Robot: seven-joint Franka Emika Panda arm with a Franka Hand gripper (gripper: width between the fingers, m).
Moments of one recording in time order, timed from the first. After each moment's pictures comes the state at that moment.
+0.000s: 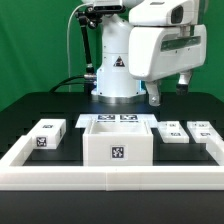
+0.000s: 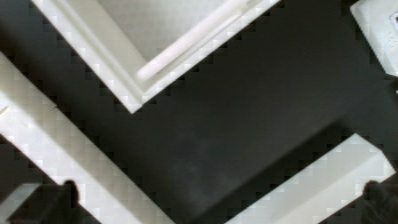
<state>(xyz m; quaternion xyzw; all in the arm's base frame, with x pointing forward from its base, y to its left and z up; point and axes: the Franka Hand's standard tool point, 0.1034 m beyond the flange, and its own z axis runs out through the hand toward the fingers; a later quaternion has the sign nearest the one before) 0.566 0.056 0.116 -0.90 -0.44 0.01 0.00</state>
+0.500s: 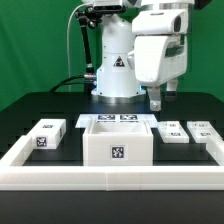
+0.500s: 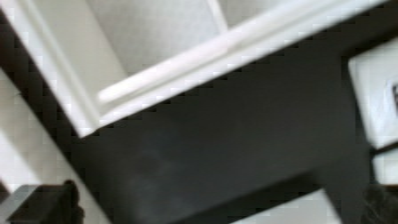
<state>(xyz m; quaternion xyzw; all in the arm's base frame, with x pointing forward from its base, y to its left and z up) 0.529 0.046 0.093 -0.82 -0.57 -0.02 -0.01</state>
